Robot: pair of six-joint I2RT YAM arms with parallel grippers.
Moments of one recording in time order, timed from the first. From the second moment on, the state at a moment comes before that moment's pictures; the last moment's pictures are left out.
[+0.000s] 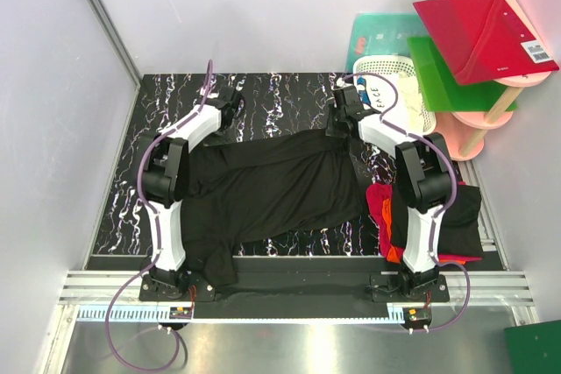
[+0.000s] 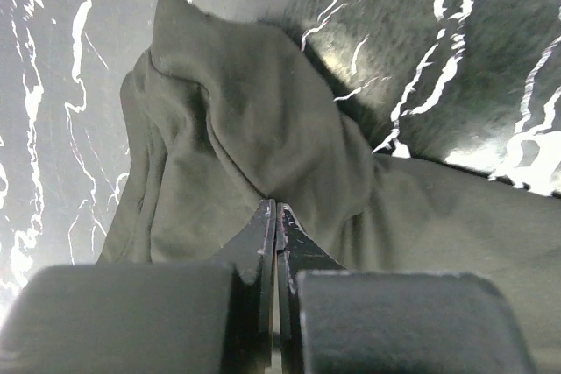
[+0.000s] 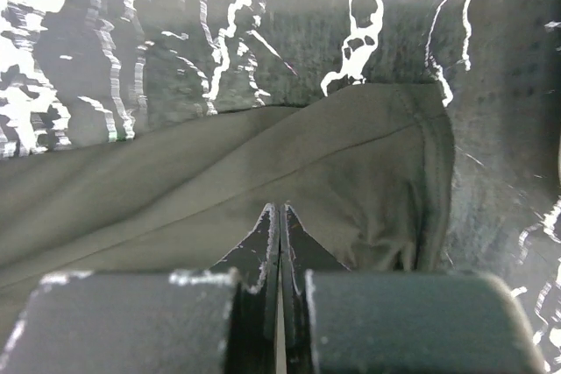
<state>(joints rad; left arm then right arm) -0.28 2.06 1.58 -0.80 -0.55 -0.48 0.36 2.01 1.43 -0.23 0.05 0.40</state>
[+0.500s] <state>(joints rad) -0.23 2.23 1.74 -0.95 -0.49 -0.47 0.36 2.23 1.67 -0.37 0.07 0.42</state>
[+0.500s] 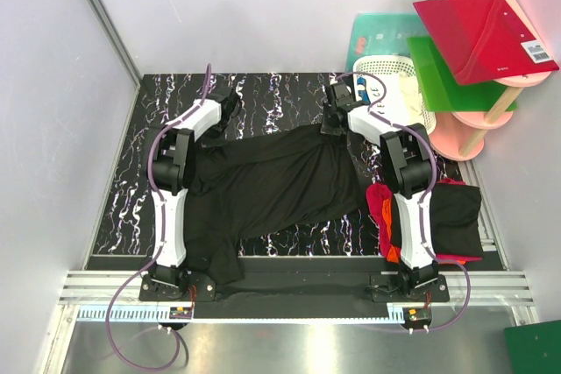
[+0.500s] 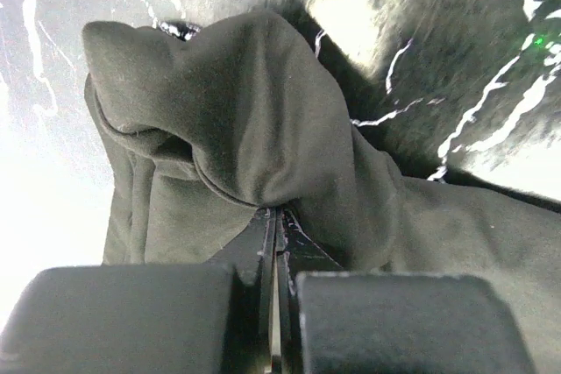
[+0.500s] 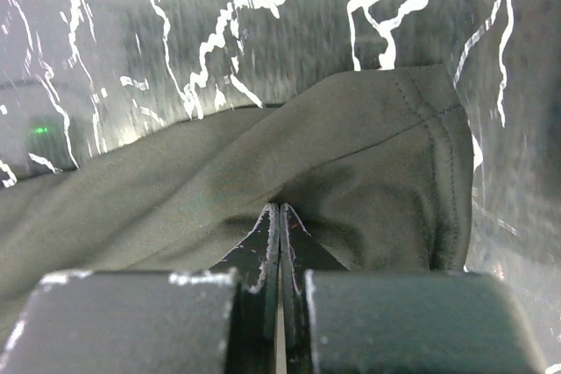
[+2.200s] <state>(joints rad) -0.19 1.84 1.27 -0.65 -0.33 -0.47 0.37 1.64 1.15 -0.08 0.10 0.40</state>
